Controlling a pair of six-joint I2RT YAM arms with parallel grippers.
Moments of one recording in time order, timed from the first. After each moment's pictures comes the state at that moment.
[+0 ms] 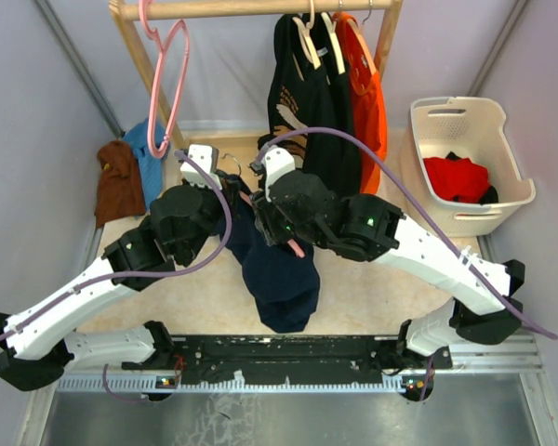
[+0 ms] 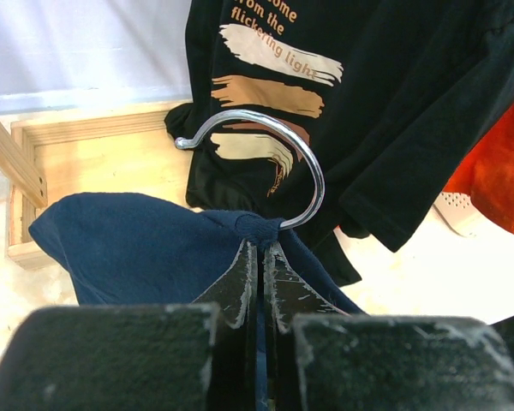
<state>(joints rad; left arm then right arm) -1.02 1.03 1.24 -0.36 -0.69 -0.30 1.20 1.42 1.77 -0.92 0.39 0.35</state>
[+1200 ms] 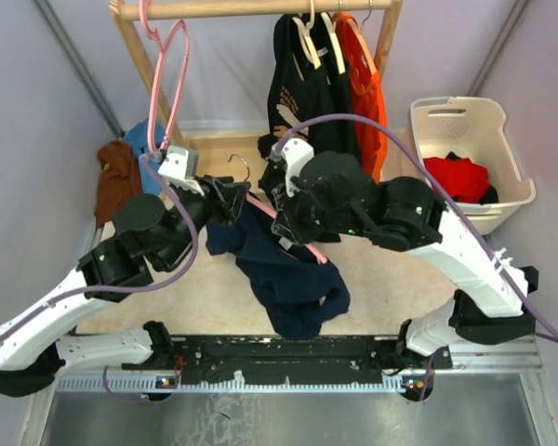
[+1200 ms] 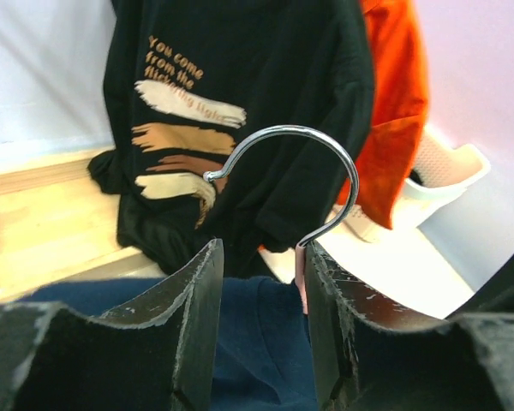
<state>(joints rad) -1.05 0.95 1.27 -0.31 -0.57 -0.26 1.18 1.42 1.98 -1.17 0.21 0.34</state>
